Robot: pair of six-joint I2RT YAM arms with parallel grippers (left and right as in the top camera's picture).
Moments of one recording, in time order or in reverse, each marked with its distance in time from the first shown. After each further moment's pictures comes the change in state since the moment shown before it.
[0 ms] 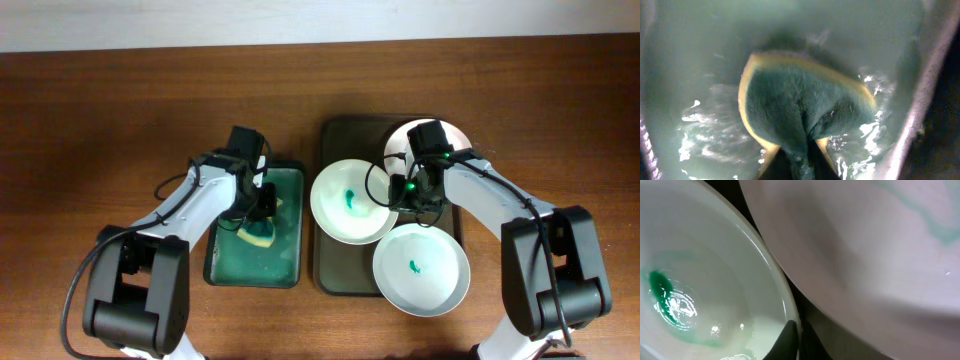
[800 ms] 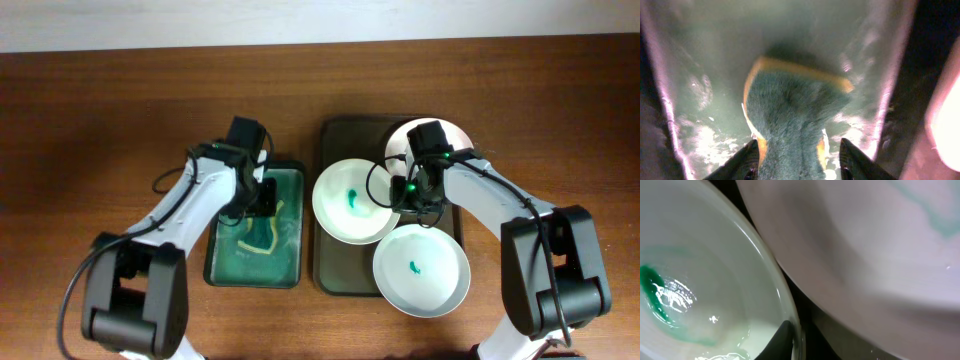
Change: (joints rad) left arm -0.017 -0.018 0.071 -0.119 -0.001 -0.006; right arm 0.000 0.001 0.001 -0.012 0.021 -0.030
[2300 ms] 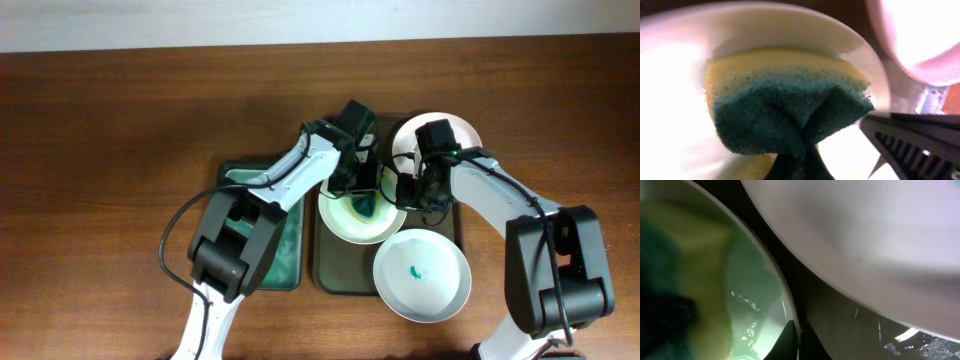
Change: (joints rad) left arm -0.336 0.475 0.541 0.082 0.360 -0.209; right arm -0.039 0.000 0.001 -0.010 -0.002 0.042
